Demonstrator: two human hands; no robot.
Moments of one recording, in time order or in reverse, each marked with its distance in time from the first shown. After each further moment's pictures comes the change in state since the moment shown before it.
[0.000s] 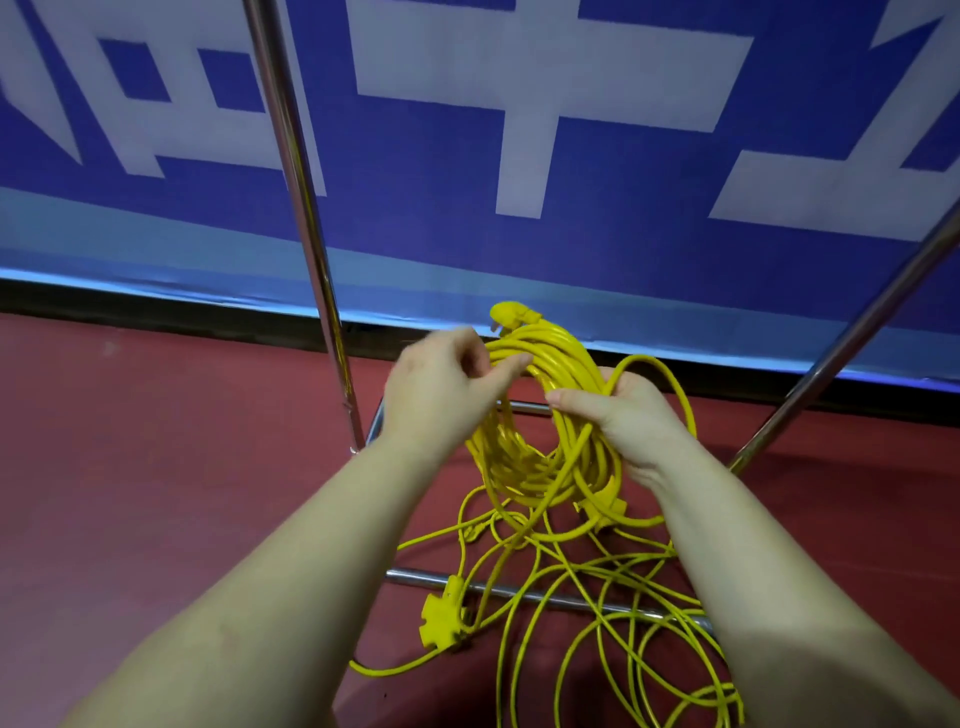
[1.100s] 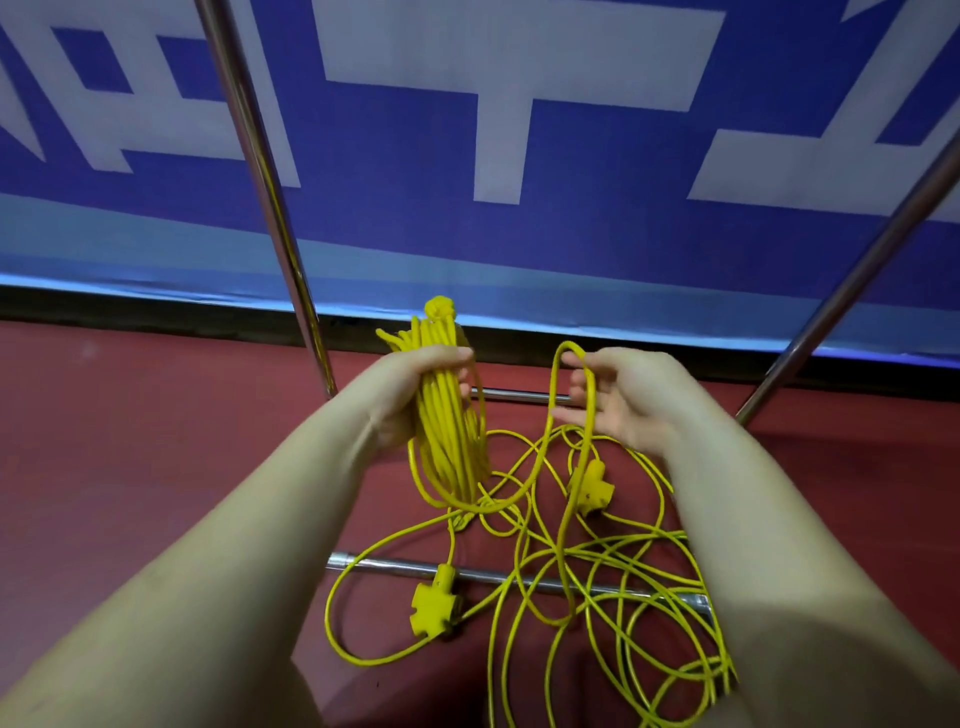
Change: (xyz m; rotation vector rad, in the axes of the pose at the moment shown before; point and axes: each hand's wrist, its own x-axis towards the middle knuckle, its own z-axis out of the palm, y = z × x) left_hand 0.013 -0.014 0.001 -1.027 -0.539 -0.782; right_hand 0.001 -0.020 -0.018 0.208 0.105 0.295
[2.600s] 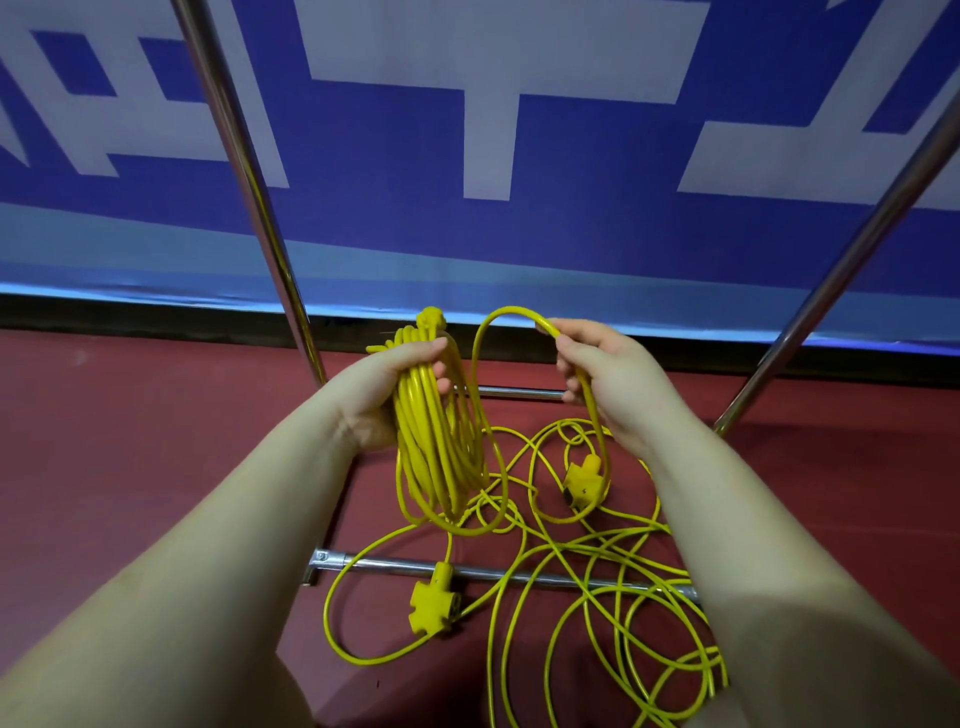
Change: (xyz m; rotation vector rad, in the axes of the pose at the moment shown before) left_hand 0.004 0.002 -0.012 -0.077 -0.020 -0.083; right_hand 0.004 0.011 0.001 -0.230 -0.009 -0.399
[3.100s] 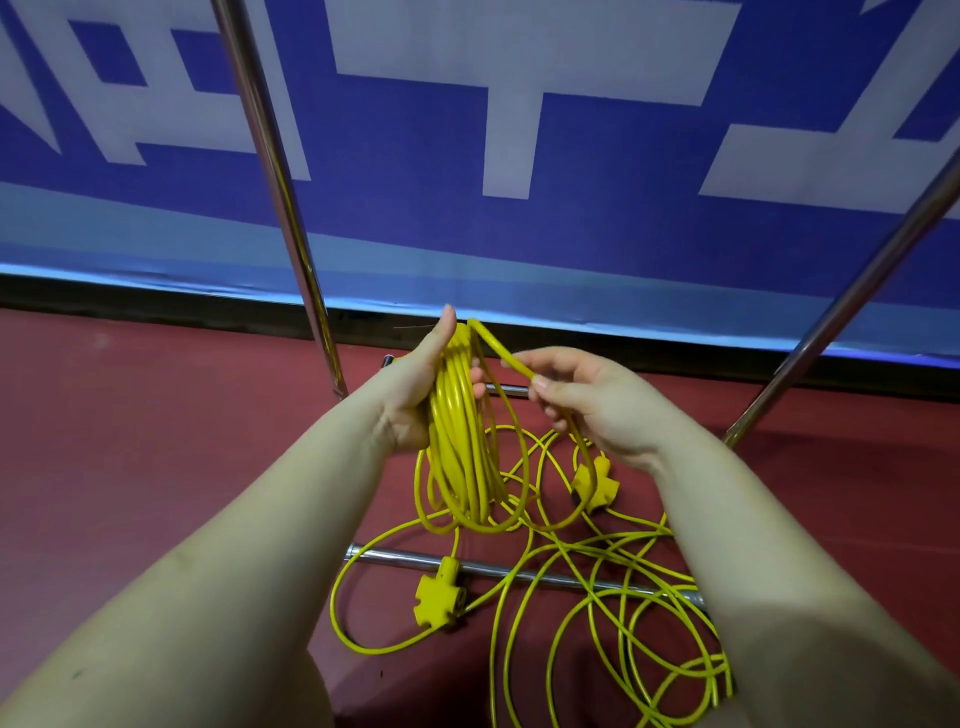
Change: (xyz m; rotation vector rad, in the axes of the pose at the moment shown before) left_hand 0.006 -0.010 0.011 -0.007 0.022 -0.056; right_hand -0.009 0.006 0.009 -0.084 -0.400 -0.012
